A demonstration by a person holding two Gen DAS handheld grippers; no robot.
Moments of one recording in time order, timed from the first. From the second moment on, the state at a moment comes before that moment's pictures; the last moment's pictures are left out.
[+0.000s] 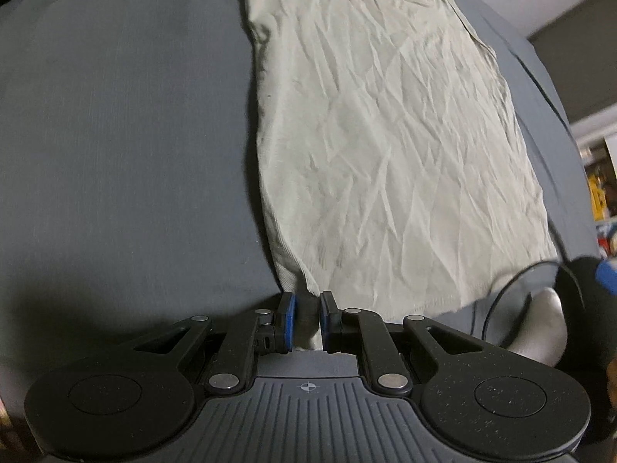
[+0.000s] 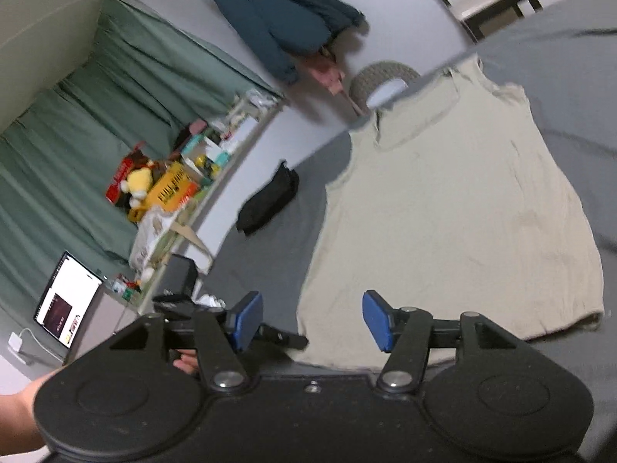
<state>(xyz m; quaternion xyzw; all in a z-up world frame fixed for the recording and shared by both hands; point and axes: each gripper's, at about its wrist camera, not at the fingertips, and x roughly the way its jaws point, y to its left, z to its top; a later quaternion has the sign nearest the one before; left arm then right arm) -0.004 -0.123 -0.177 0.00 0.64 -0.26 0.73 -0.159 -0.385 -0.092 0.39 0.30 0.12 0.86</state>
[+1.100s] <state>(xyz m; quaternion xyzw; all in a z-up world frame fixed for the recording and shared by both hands) 0.146 -0.107 -0.144 -0.20 0.54 -0.25 0.78 -0.074 -0.162 -0.105 0.07 0.38 0.03 0.92</state>
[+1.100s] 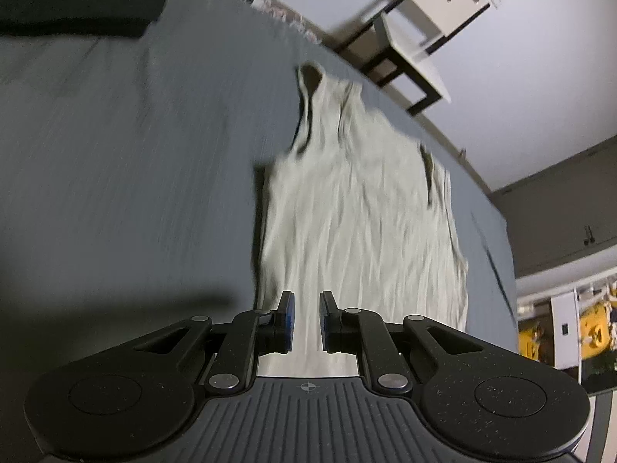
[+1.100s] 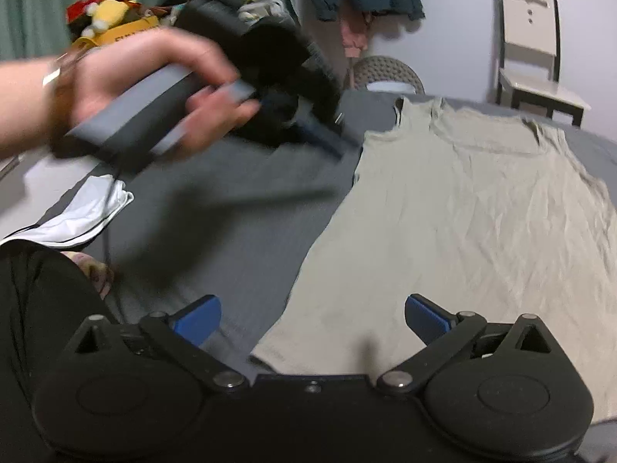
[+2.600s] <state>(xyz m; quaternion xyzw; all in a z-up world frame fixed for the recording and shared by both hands) 0.225 -0.172 -0.175 -0.12 0.53 -0.20 0.81 -0.056 -0.135 -0.132 -0.09 0.43 0.12 0.89</state>
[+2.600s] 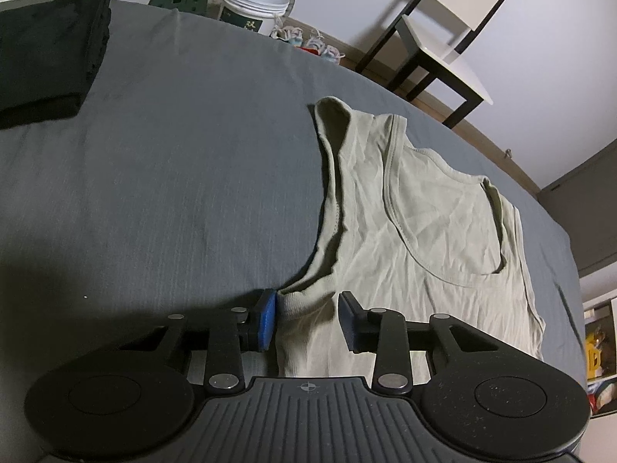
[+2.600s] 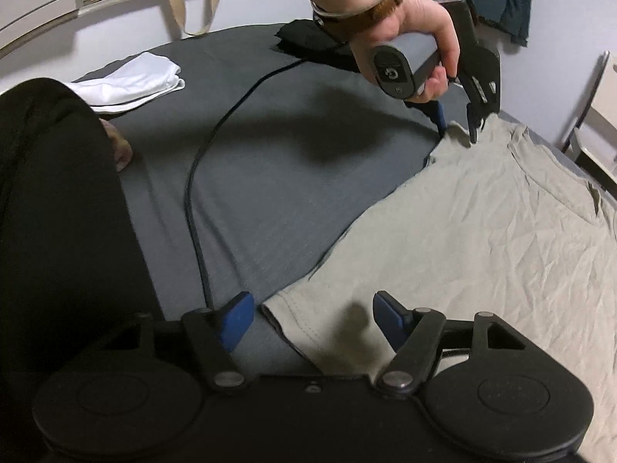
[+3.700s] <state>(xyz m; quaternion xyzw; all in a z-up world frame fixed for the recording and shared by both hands) 0.189 -0.271 -0.087 -0.06 0.50 -0.23 0.83 -0.105 -0.260 -0.069 0.14 0.38 0.00 0.91</state>
